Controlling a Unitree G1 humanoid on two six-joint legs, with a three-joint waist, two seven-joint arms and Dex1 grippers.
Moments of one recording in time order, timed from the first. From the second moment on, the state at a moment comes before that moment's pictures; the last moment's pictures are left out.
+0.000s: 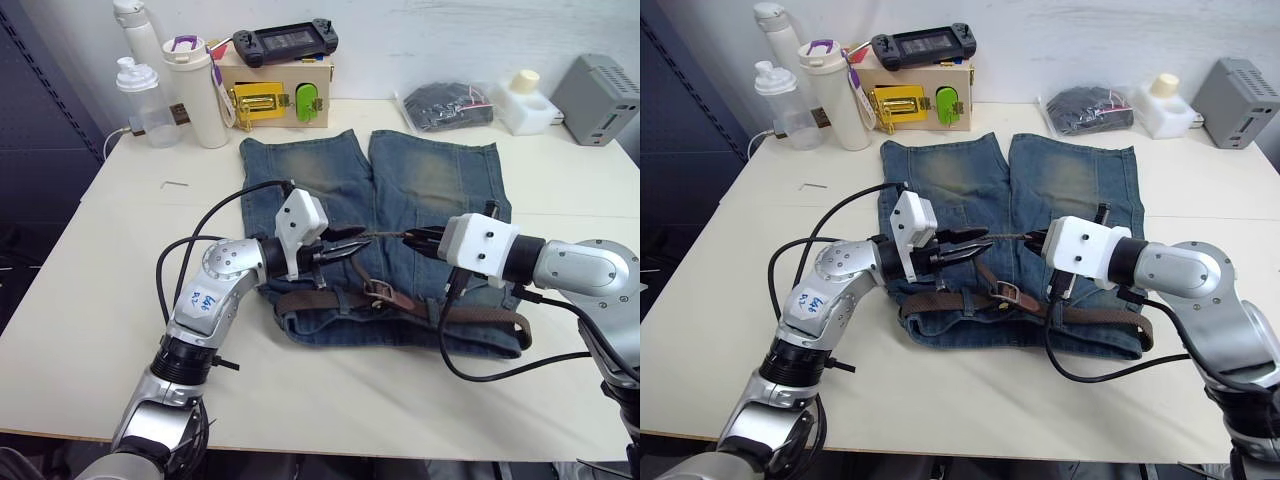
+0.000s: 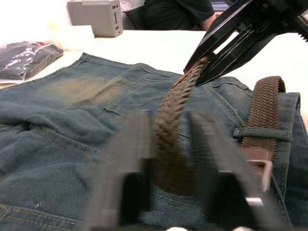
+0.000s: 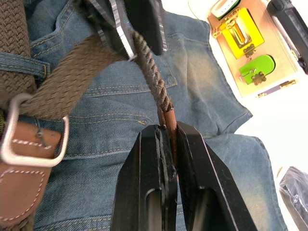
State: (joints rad) left arm -0.59 0.32 -0.18 -0.11 -0.31 0.37 -0.74; right arm -0.40 -0.91 0.03 -0.49 0.14 0.35 0.86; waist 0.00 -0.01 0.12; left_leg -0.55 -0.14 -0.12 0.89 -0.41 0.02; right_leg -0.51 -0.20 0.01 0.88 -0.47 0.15
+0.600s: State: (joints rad) left arm -0.45 0.18 -0.14 -0.20 -0.34 0.35 -0.63; right arm -0.39 -0.82 -0.17 -0.50 0.31 0.69 0.76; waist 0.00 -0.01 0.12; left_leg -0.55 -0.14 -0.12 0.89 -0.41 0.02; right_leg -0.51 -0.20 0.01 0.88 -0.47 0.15
